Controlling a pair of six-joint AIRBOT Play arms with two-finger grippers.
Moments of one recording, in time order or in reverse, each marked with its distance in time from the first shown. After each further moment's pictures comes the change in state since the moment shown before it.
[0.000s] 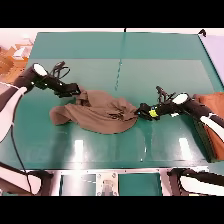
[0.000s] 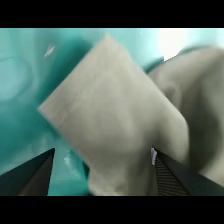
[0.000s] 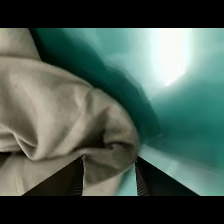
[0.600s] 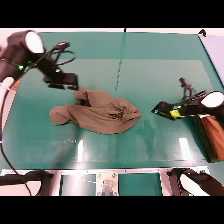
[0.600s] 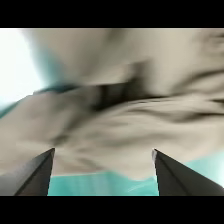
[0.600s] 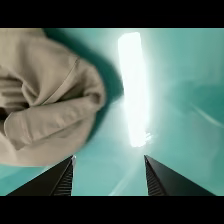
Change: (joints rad) left arm -0.130 0.243 0.211 0.389 -0.469 -0.303; right arm -0.119 0.352 -0.040 -0.248 0.175 0.112
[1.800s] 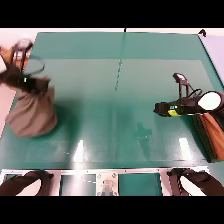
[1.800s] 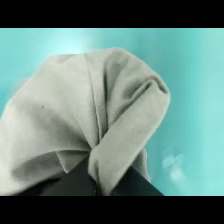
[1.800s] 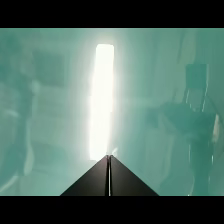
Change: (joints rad) left arm 0.017 0.365 -0.193 0.167 0.154 0.042; right arm 0.123 0.094 0.086 -0.210 0.014 0.052
